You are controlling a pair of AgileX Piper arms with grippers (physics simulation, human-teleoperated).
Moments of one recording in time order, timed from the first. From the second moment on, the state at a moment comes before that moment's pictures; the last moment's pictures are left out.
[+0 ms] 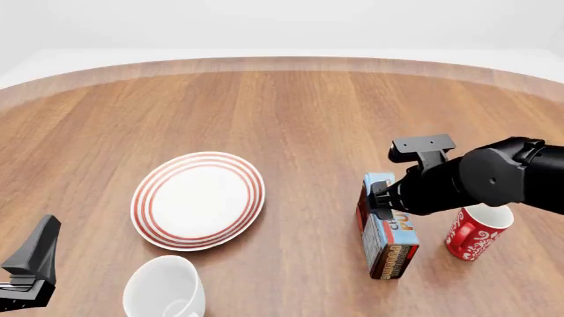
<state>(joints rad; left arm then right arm) 0.00 0.00 0.00 0.00 0.00 0.37 1.38 -0.76 0.46 0.15</state>
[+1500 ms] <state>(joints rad) 0.00 0.00 0.00 0.00 0.00 0.38 1.38 -0.74 0.44 0.19</state>
